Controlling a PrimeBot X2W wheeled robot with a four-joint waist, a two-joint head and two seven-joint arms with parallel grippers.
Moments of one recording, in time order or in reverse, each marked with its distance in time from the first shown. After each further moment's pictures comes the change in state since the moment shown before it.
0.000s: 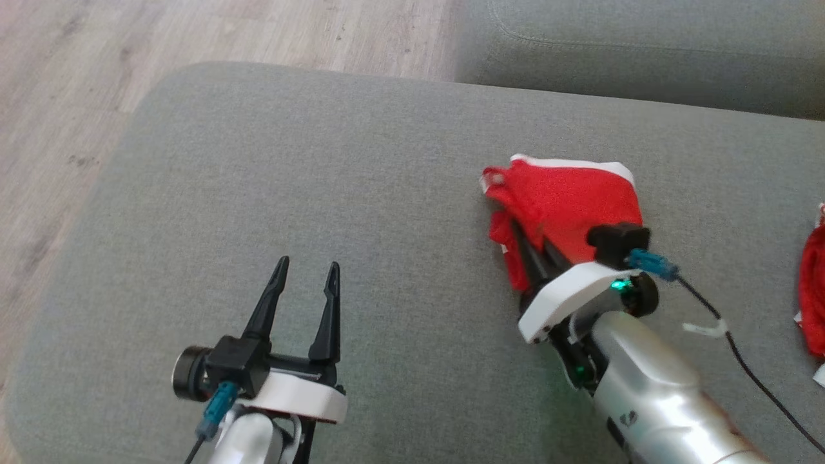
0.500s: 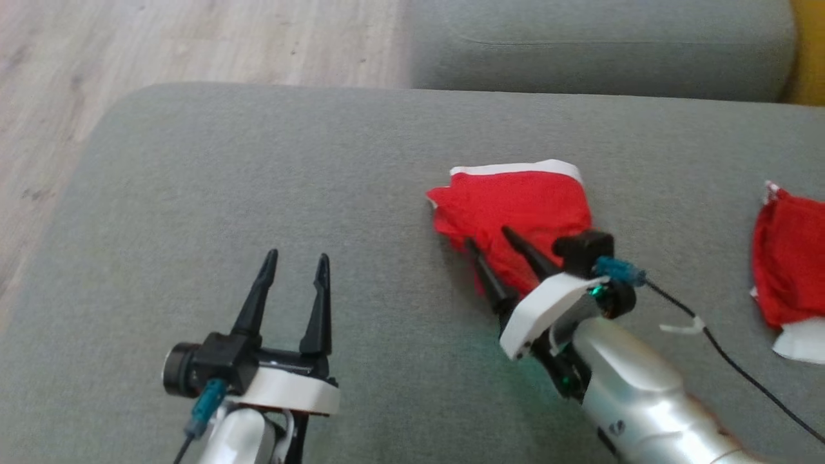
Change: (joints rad) left arm 0.000 0.005 0.014 -0.022 -0.011 0.009 0.000; right arm -0.009 -0.002 0.178 -0.002 0.006 0.000 0.008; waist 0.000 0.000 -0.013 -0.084
